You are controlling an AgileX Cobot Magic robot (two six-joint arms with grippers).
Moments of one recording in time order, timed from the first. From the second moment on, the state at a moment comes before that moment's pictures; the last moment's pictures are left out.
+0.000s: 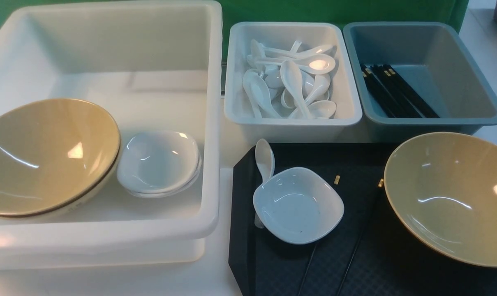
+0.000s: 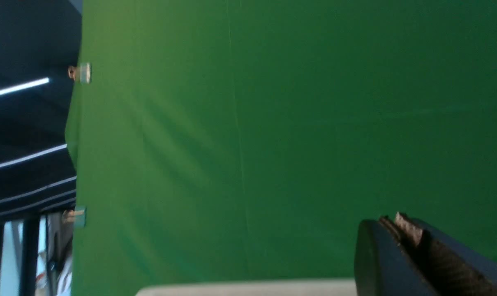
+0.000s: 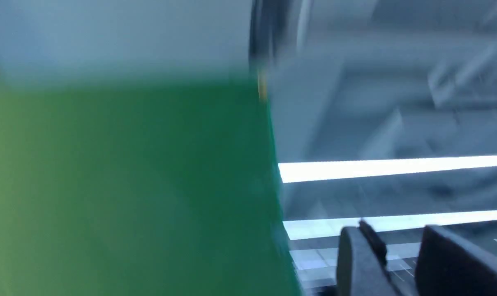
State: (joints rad) right arm -0.12 -0.01 0.03 0.04 -0.82 0.20; left arm -0.01 -0.01 0.03 0.00 -0.46 -0.04
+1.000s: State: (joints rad) right arm 0.06 0.59 -0.44 0.08 0.44 0.12; left arm -0.39 0.89 -0.89 0.53 0.39 -0.65
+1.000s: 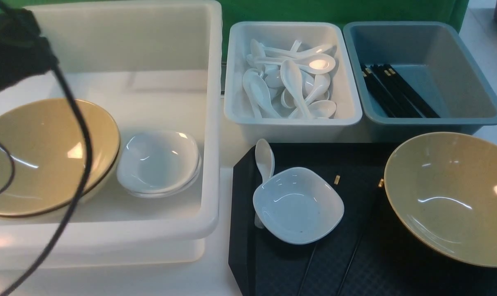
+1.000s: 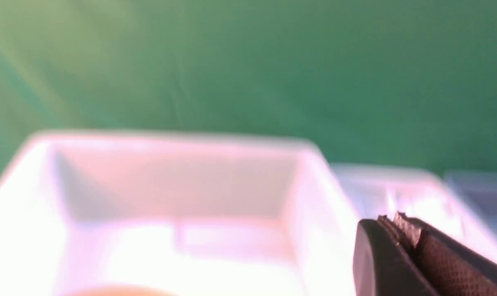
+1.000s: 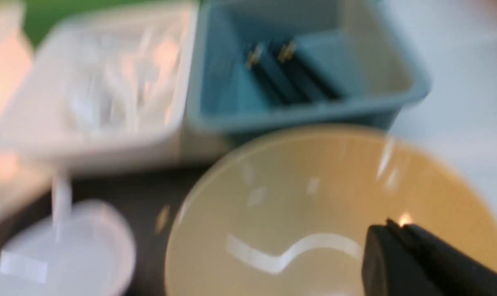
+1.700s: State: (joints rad) right arm 0.20 0.59 -0.45 0.08 0.62 -0.29; left arm -0.69 1.93 -1.78 -0.47 1.07 0.25
